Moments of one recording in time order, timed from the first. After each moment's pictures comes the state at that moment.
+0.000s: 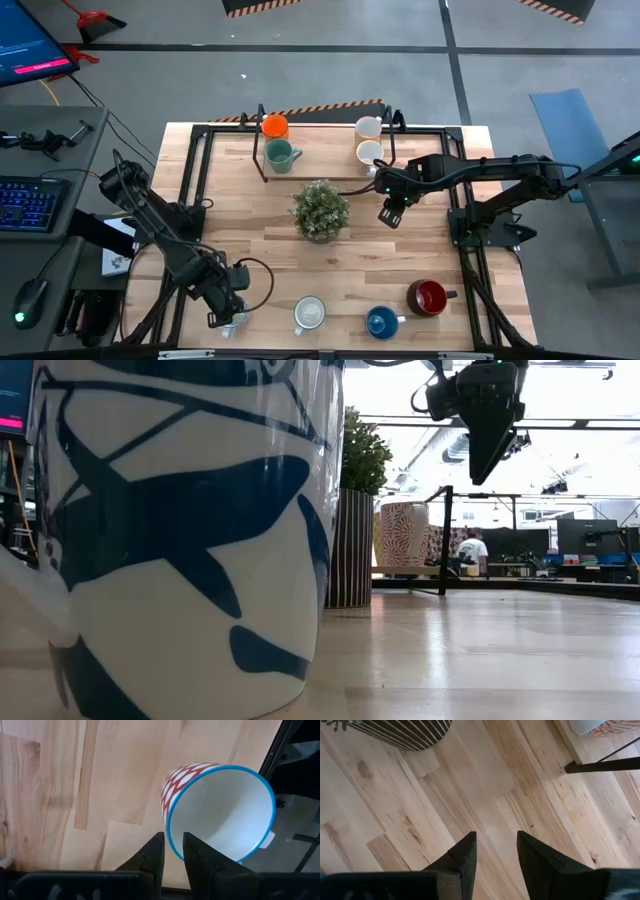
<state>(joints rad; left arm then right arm) -0.81 1.52 1.20 -1.10 0.07 -1.07 -0.04 1.36 1.18 -1.11 0.07 0.47</state>
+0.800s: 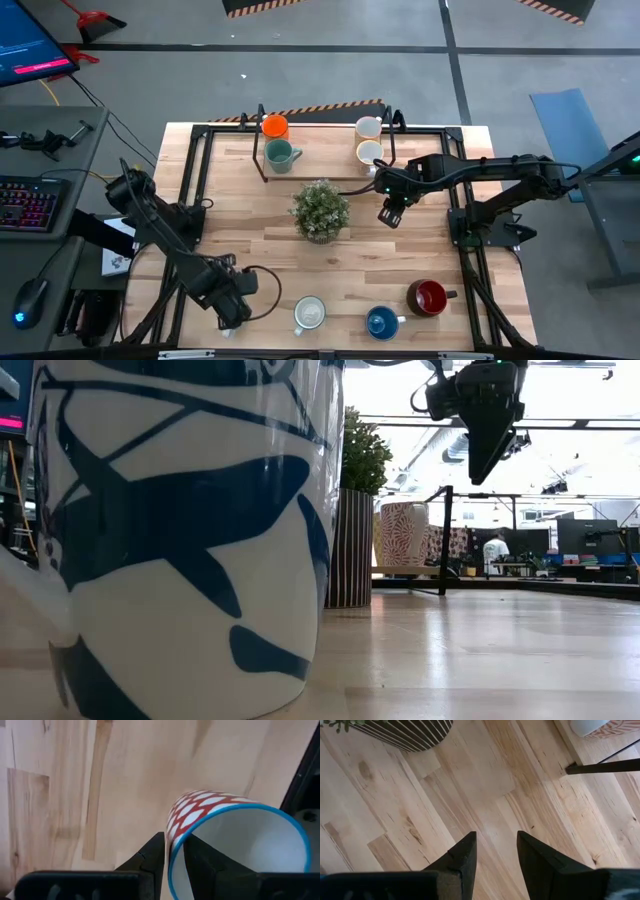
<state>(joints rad) -0.81 1.64 1.21 -1.05 -0.04 -1.03 -0.04 1.36 1.18 -1.11 0.07 0.47</state>
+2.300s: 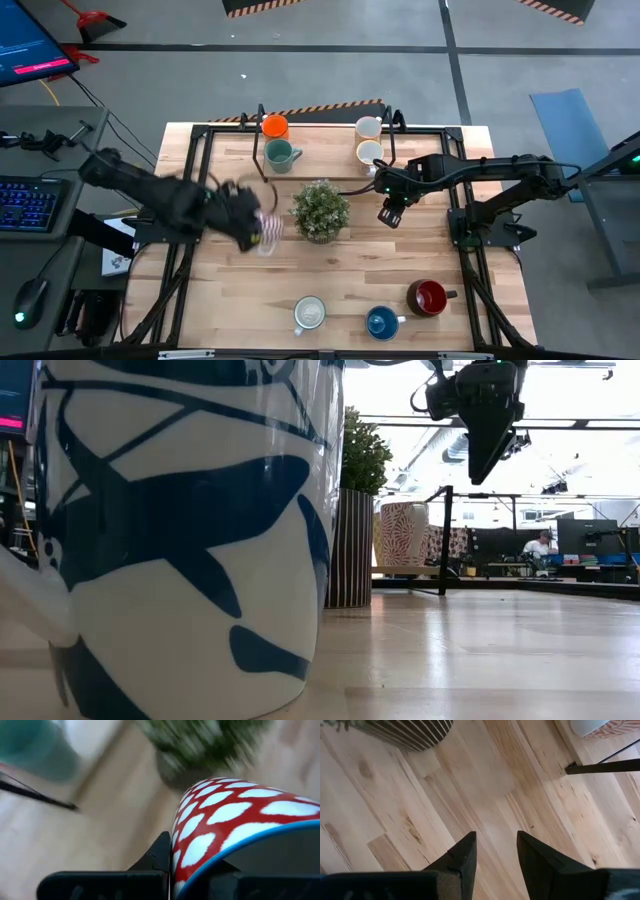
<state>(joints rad) -0.36 1.21 1.20 -1.13 -0.46 -0.74 -0.04 1.36 1.18 -1.11 0.07 0.47</state>
